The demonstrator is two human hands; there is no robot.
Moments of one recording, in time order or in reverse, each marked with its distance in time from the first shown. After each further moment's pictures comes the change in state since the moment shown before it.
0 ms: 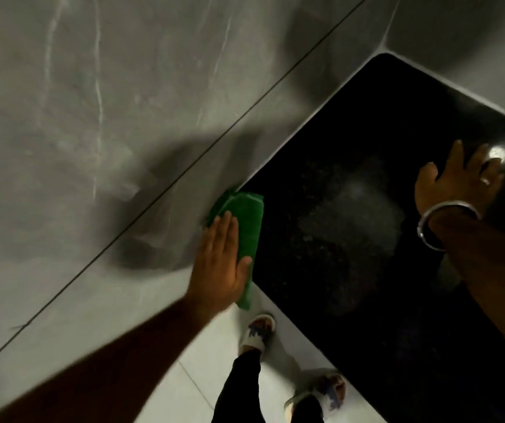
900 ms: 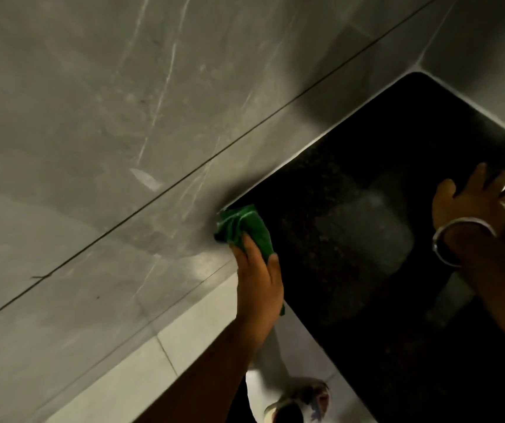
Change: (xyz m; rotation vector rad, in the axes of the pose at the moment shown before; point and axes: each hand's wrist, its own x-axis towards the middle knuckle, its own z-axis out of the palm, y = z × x) left_hand -0.025 0.084 0.024 -0.783 0.097 -0.586; right_hand 0.015 0.013 0.022 -0.064 0.005 0.028
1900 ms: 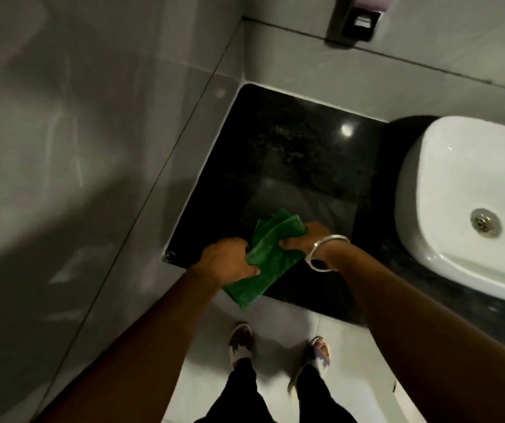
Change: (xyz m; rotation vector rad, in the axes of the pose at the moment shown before) left_hand 0.070 0.082 -0.028 0.950 -0.892 0.498; right_hand -0.204 -0.036 -0.072 0.780 -0.700 0.256
